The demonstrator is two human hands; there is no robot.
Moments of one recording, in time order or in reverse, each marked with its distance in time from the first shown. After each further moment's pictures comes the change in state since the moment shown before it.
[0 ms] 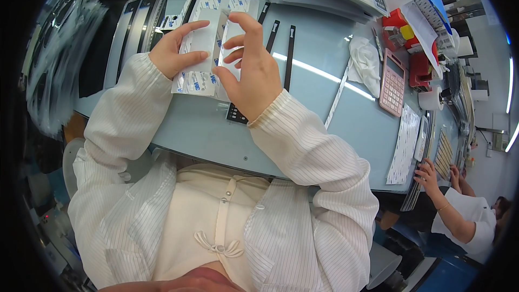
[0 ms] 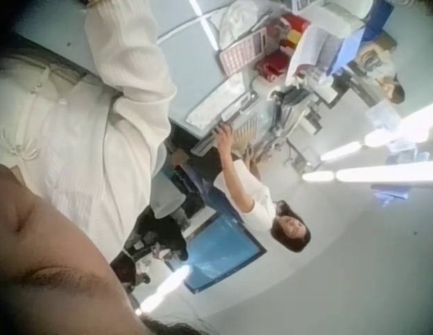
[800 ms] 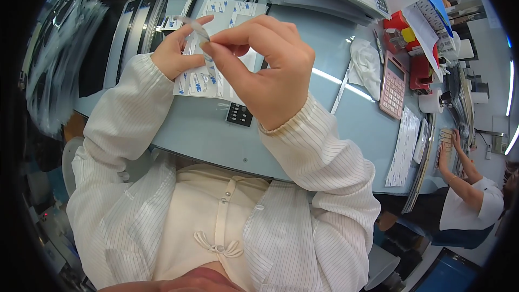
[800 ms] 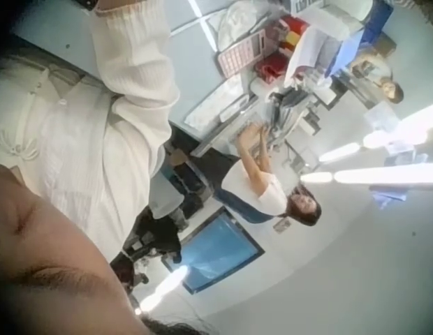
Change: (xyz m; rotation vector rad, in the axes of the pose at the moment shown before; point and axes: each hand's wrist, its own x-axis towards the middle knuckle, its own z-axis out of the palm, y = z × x) left_hand 0.002 0.005 0.001 -0.183 -0.076 -0.003; right_hand 0.017 -0.034 -0.034 -0.022 0.212 -0.357
